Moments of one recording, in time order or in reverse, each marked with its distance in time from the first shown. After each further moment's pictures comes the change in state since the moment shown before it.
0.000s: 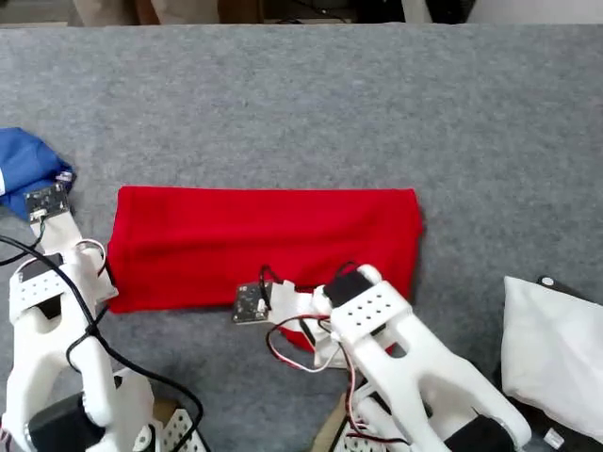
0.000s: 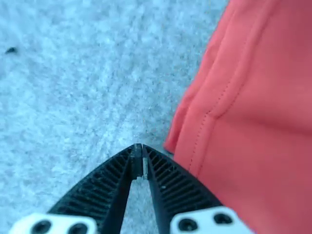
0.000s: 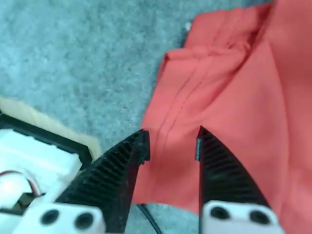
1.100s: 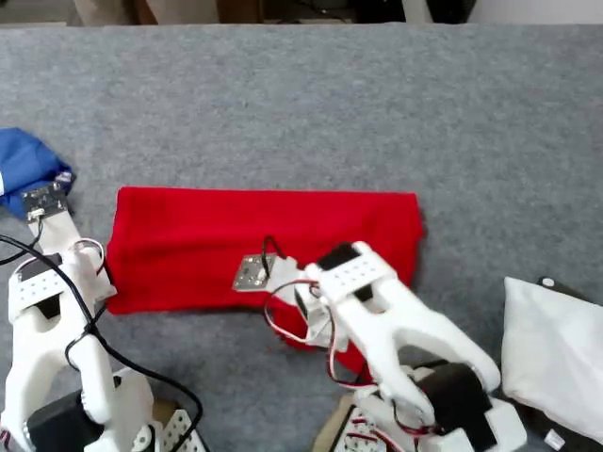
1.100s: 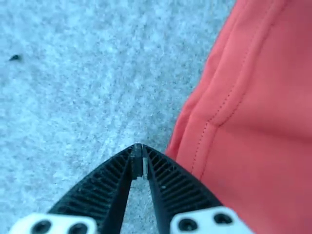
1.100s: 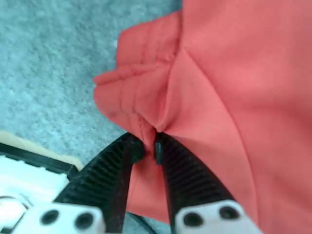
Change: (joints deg) left arm -0.4 0.2 0.0 -1.6 0.0; right arm 5.7 20.0 -9.5 -4.9 -3.0
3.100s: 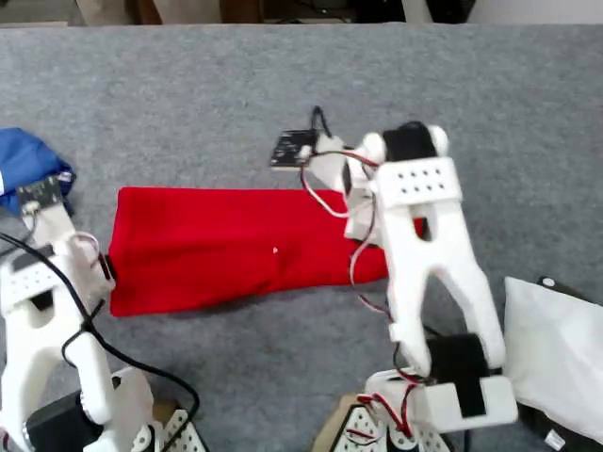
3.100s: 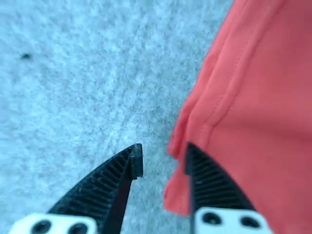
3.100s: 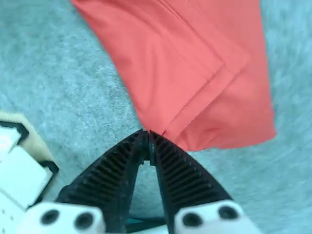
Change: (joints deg) left arm -0.2 0.2 -9.9 12.7 0.0; right arm 19.9 7.1 -47.2 27.3 11.7
